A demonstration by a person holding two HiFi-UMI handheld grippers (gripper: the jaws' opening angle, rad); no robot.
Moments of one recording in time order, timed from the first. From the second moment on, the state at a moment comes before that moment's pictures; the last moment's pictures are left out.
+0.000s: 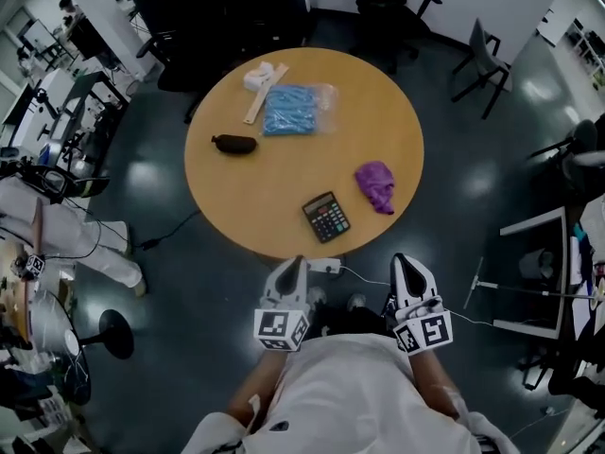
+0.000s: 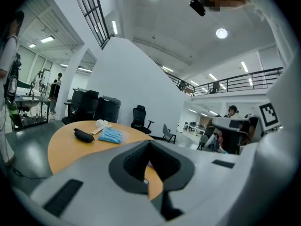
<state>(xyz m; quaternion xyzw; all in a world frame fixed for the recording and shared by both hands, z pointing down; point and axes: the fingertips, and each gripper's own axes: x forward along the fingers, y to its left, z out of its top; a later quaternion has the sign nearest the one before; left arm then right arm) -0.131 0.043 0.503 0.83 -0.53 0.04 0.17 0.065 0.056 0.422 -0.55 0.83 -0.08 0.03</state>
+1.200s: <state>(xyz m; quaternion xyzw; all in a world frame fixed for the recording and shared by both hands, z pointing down) -0.086 -0.165 0.764 0.86 -0.22 0.37 0.29 0.085 -0.052 0.496 -0.49 0.85 -0.16 -0.03</state>
